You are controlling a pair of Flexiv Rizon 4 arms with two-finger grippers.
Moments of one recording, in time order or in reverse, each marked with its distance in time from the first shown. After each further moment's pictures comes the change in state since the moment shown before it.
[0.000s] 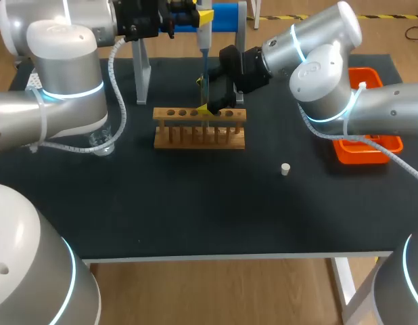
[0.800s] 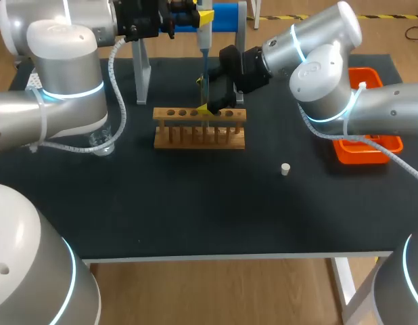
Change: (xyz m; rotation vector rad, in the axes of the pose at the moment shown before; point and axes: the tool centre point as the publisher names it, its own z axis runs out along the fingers) left arm 0.000 0.000 0.000 -0.003 0.001 0.005; right arm -0.001 0.000 -0.001 0.000 -0.003 -0.003
